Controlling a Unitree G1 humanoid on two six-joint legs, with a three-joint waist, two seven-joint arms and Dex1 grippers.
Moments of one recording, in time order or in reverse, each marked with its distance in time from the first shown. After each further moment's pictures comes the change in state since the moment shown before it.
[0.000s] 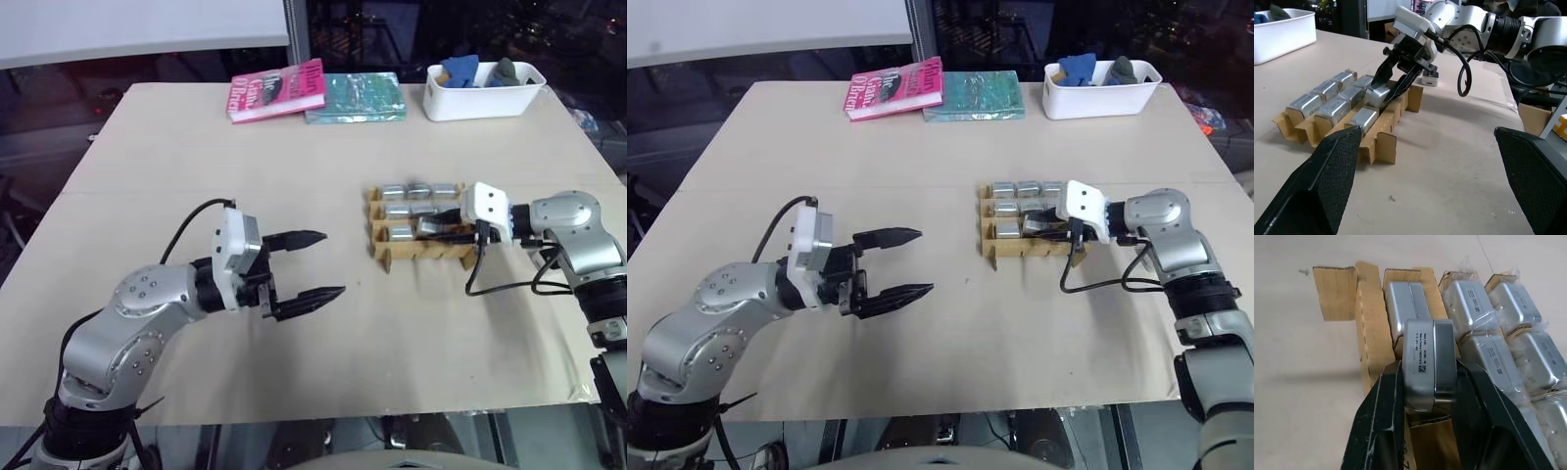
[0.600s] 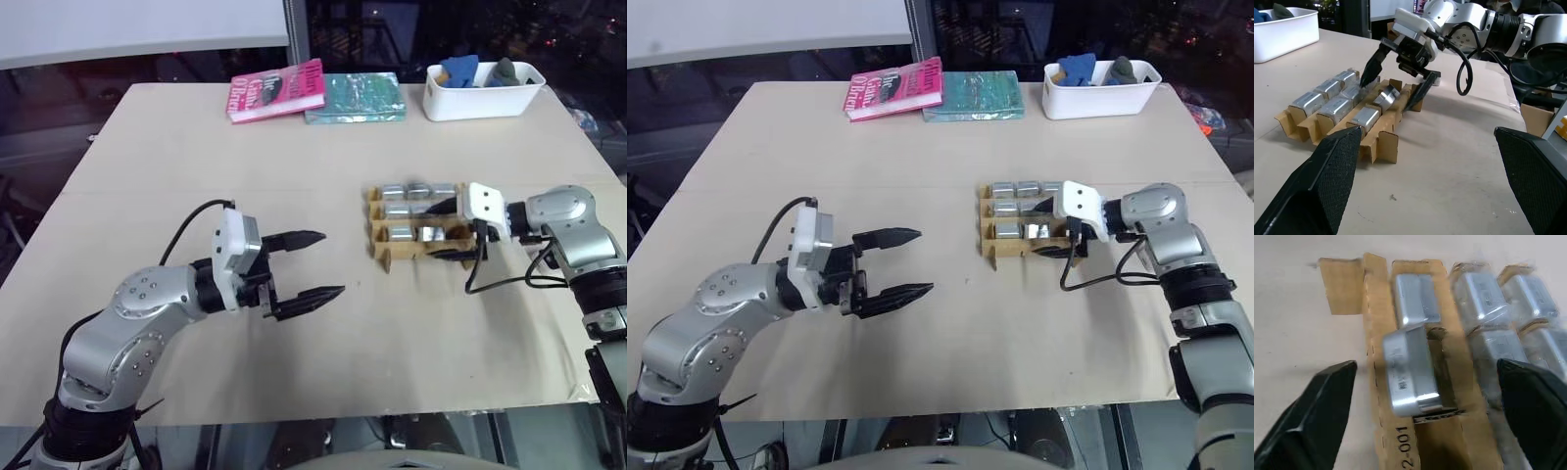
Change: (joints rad) left arm 0.001 -0.001 -0.001 -0.001 0.000 -0.003 0.010; right arm 0.004 -0.007 -0.030 -0.059 0.004 0.107 0.003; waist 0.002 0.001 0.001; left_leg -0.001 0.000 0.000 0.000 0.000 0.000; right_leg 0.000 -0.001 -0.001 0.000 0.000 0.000
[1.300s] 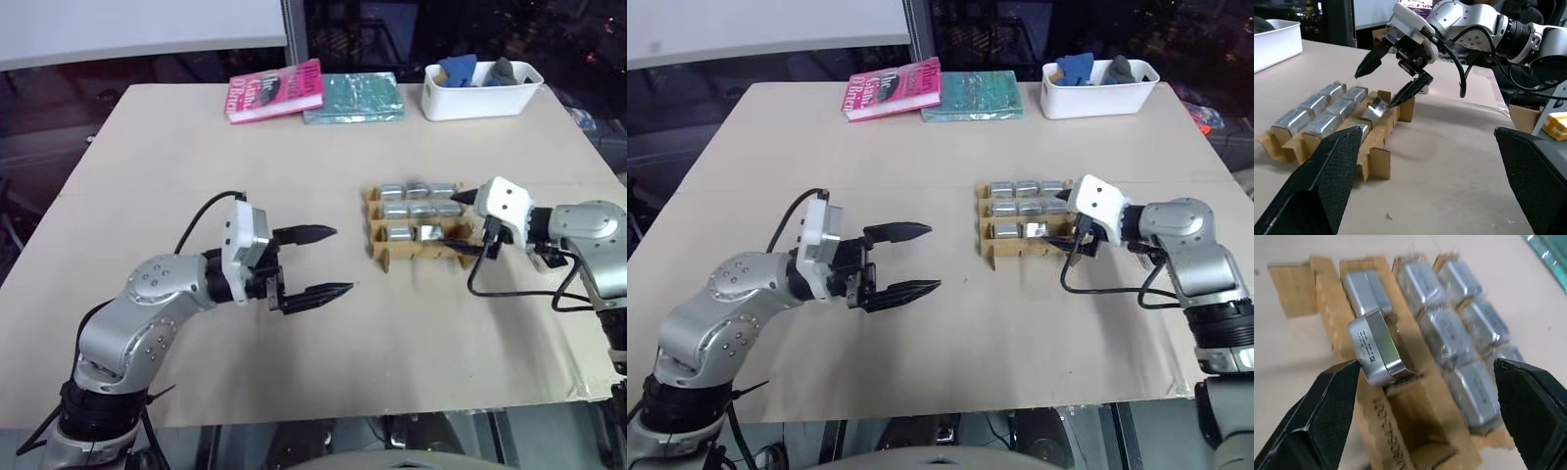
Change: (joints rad) left arm -0.070 -0.018 -0.050 0.050 0.012 -0.019 -0.044; right arm 0.158 -0.037 -0.086 -0.281 -0.018 0.176 -0.223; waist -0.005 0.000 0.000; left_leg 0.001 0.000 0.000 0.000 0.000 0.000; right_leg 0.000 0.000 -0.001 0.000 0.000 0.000
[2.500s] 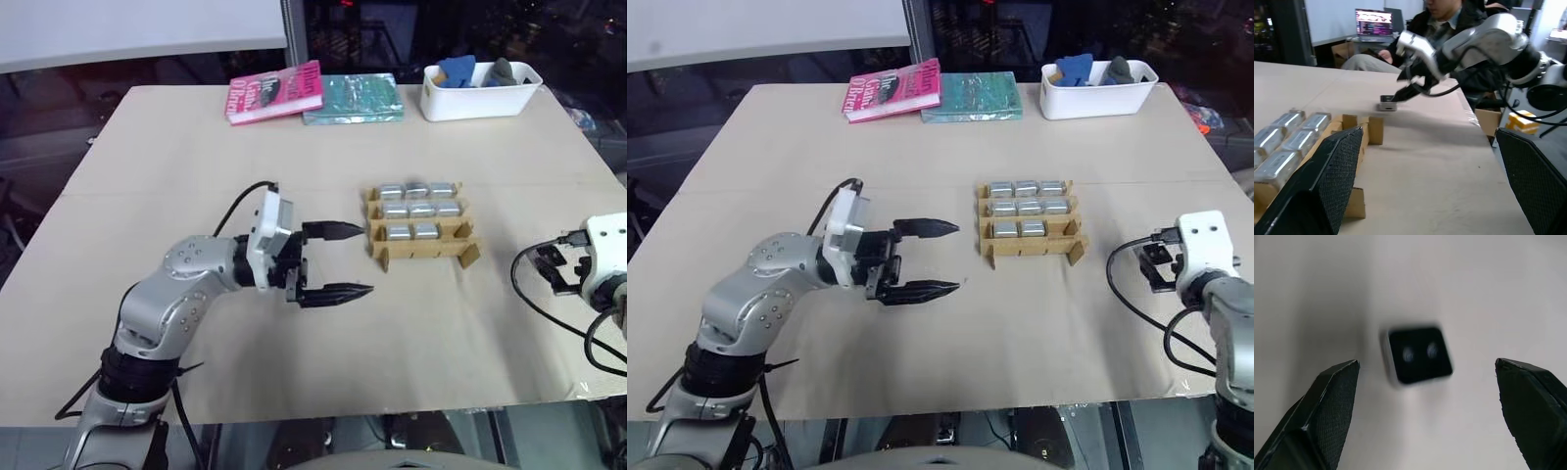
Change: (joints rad) left arm -0.172 -0.073 -0.129 0.133 0.030 -0.039 -0.148; right arm 0.394 0.201 -0.492 -0.561 0.034 1.100 -0.707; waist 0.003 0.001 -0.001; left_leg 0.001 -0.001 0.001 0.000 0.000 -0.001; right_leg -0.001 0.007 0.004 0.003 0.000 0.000
